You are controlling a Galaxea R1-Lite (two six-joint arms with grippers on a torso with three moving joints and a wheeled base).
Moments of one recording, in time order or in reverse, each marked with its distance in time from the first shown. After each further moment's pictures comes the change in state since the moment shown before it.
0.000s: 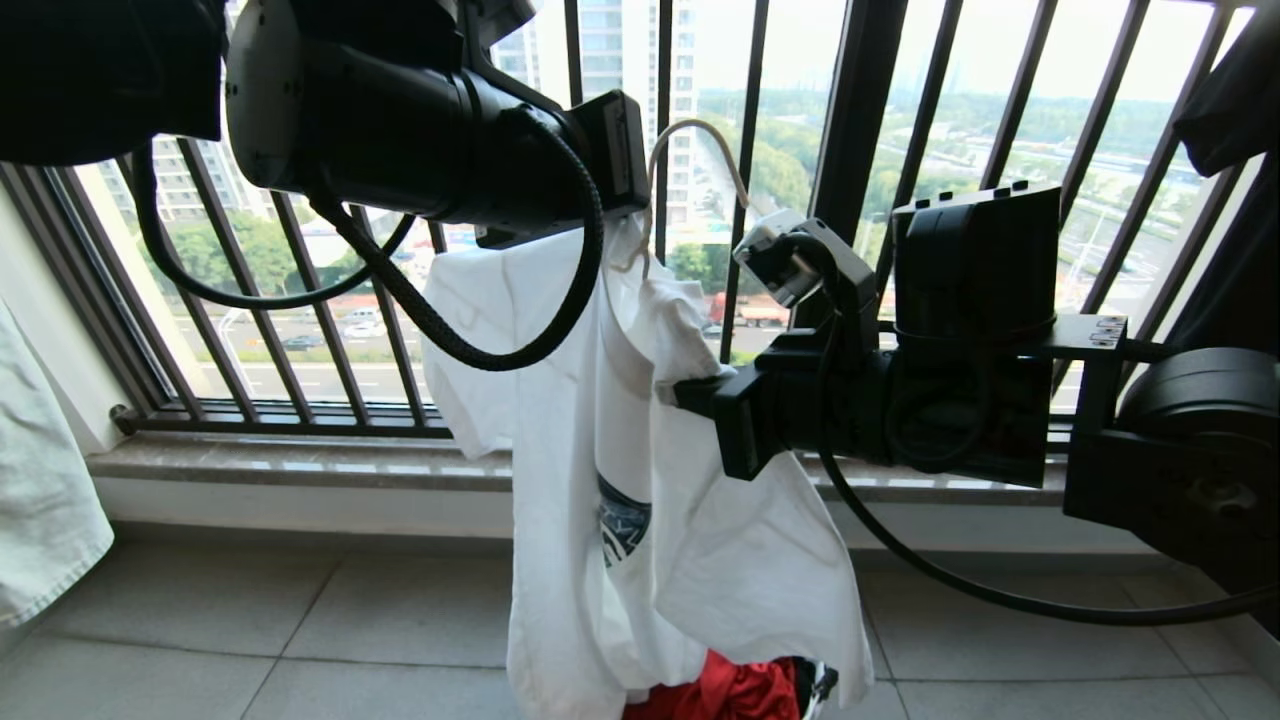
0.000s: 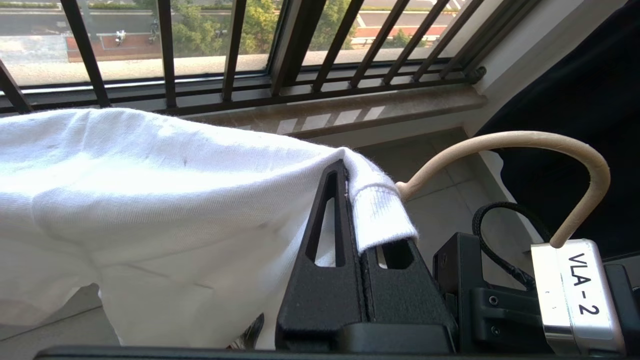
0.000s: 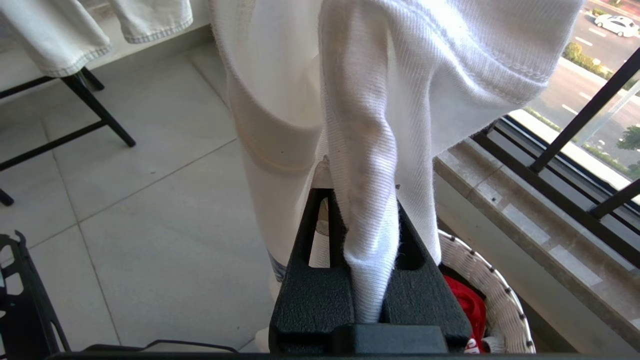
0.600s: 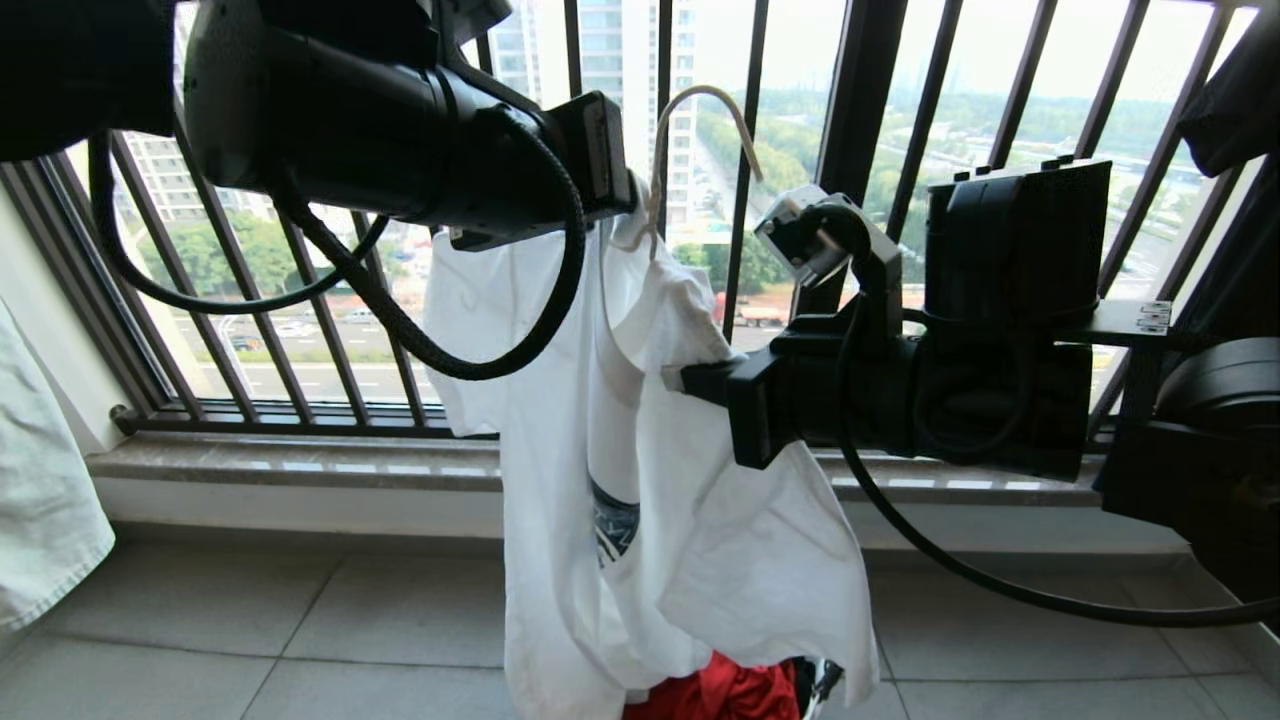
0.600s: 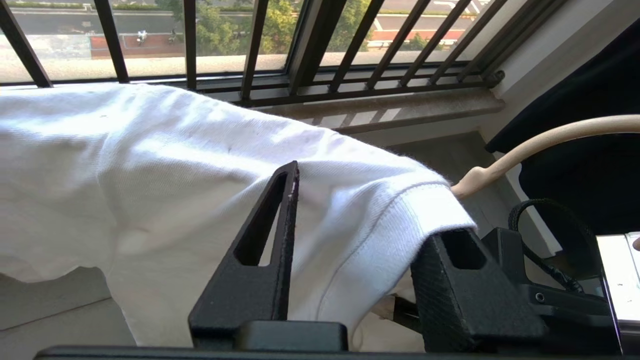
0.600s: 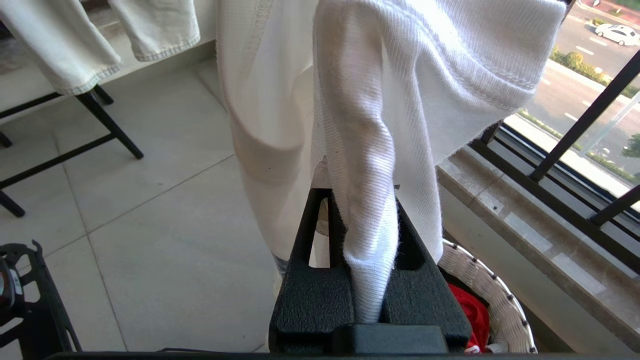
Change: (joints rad) left arm -0.004 -0.035 0.031 0.023 0.045 0.001; right arm 0.003 -0.035 0.000 0.000 0.000 0.020
